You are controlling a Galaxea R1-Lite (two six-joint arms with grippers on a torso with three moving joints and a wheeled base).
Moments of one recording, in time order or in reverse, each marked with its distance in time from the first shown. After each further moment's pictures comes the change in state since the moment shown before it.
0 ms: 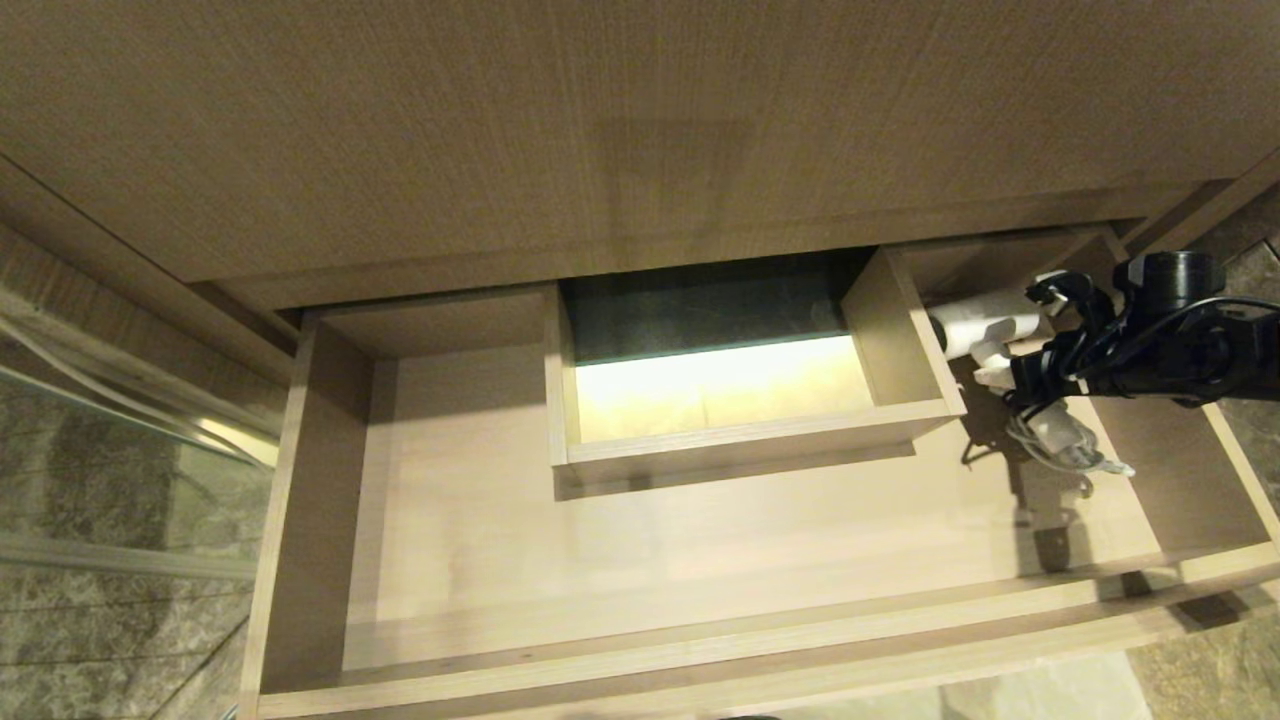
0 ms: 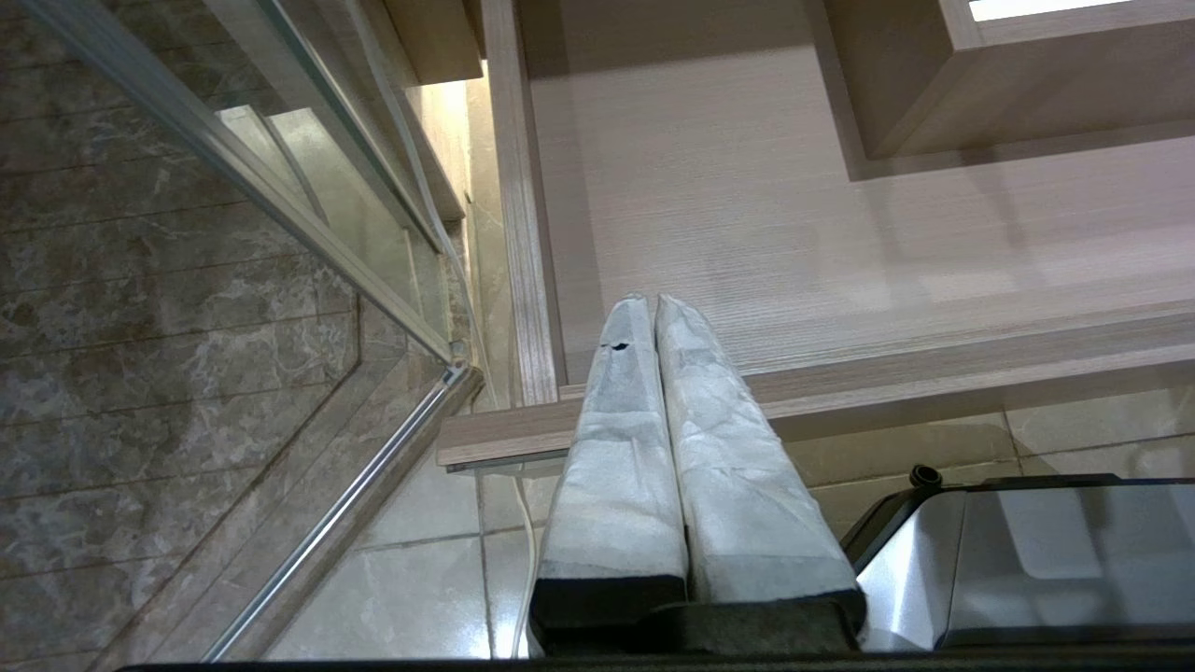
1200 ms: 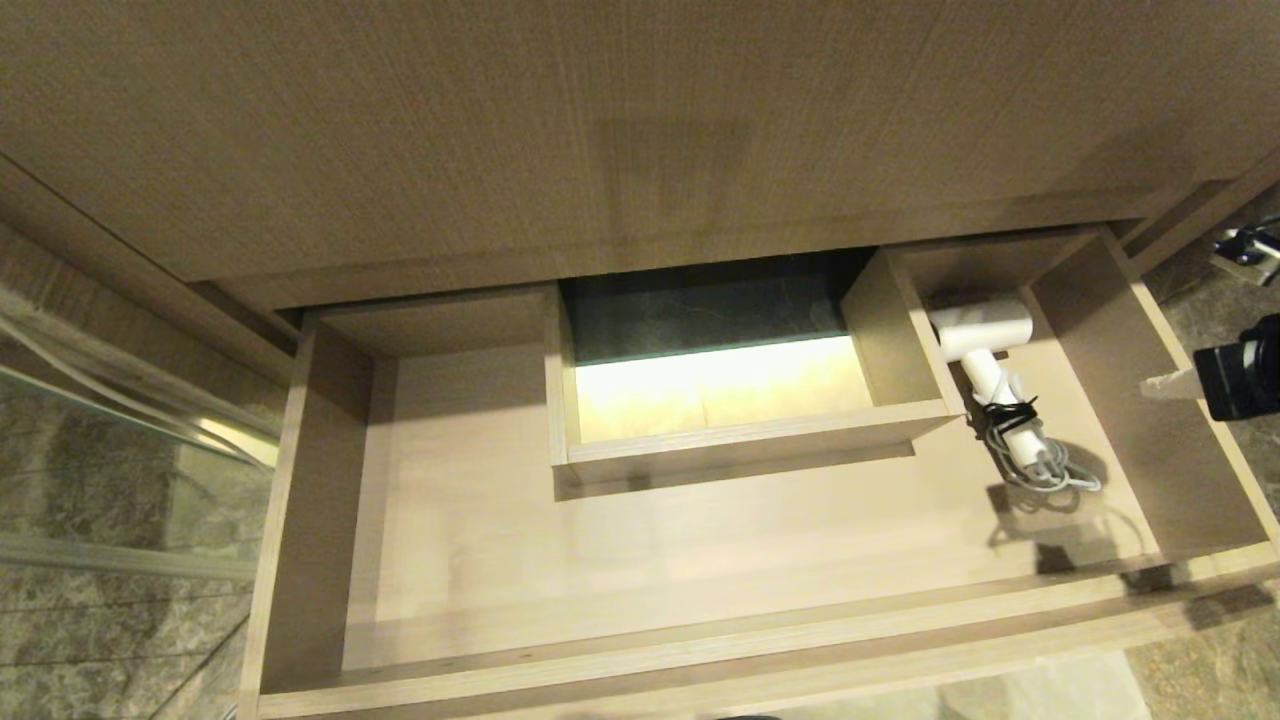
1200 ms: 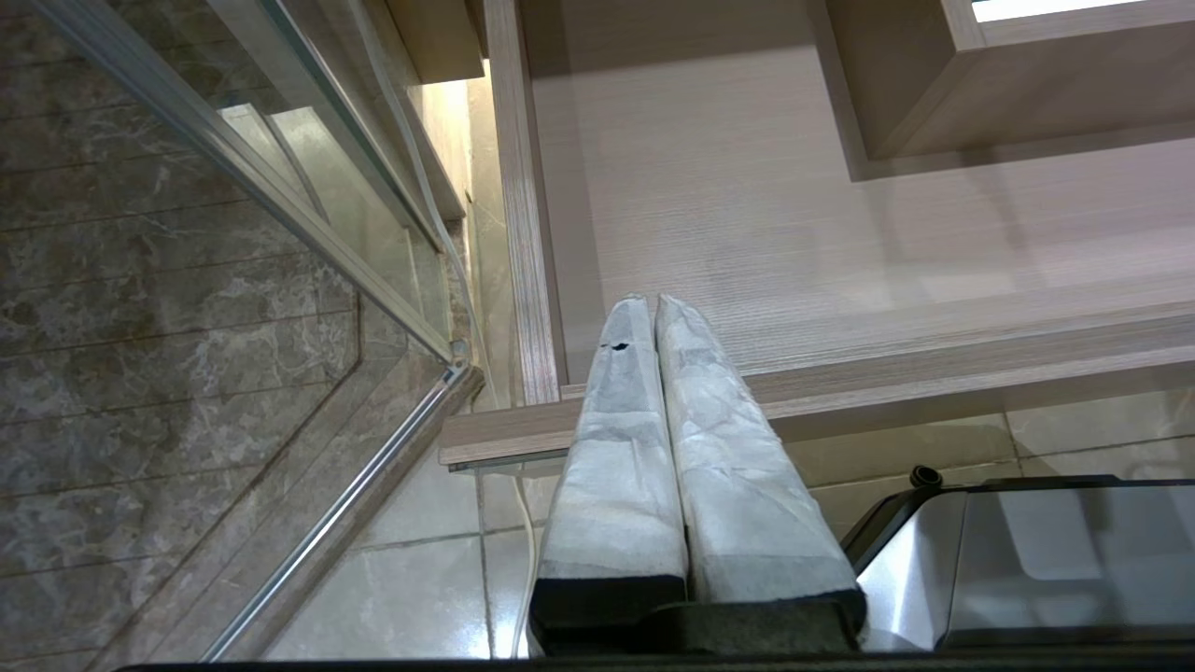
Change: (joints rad) left arm -0.001 0.000 0.000 0.001 0.000 -0.001; right arm -0.091 -0.564 0.222 0.511 -0.024 0.022
